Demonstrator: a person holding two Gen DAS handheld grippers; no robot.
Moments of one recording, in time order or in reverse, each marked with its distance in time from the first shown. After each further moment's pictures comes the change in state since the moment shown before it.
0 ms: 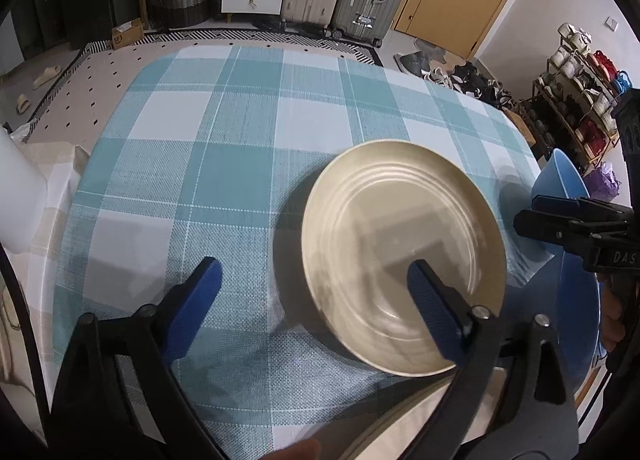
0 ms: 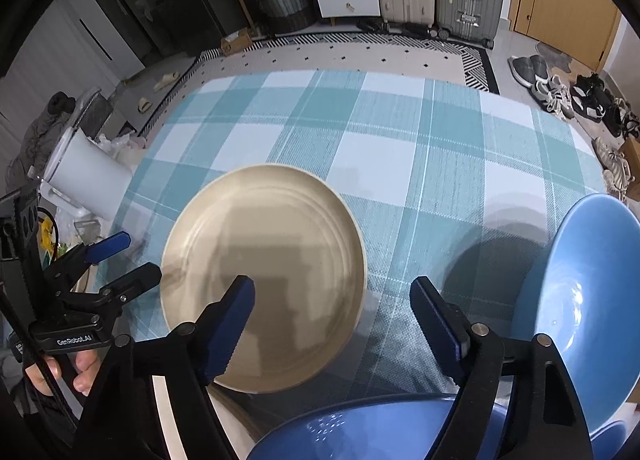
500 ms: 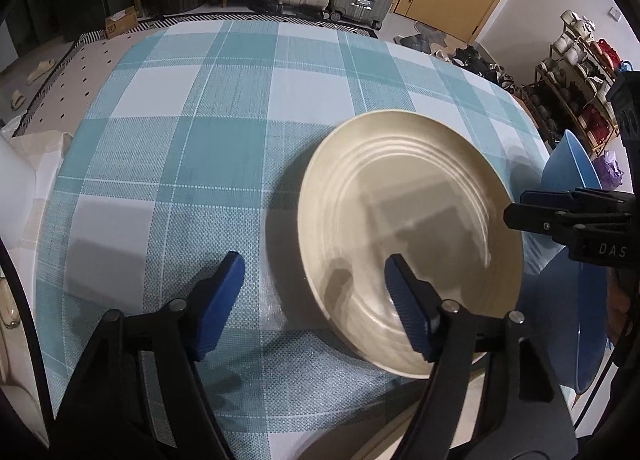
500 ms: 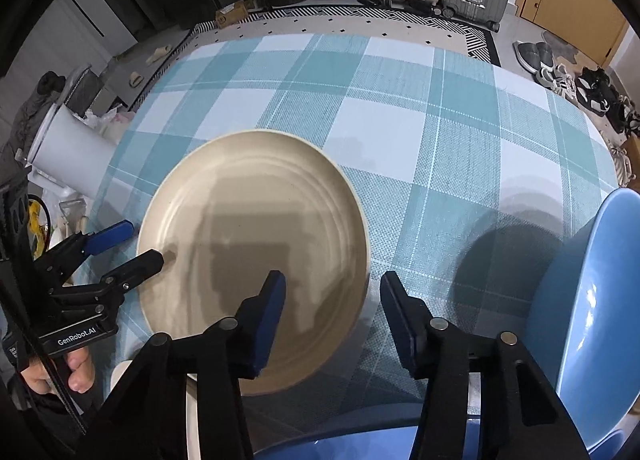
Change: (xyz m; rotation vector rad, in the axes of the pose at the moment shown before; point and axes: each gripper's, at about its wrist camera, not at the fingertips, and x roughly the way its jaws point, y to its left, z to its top) left arm 0.028 0.000 -0.008 0.010 0.060 -0.001; right arm 0.028 0.003 -0.001 -0.023 0.090 -0.037
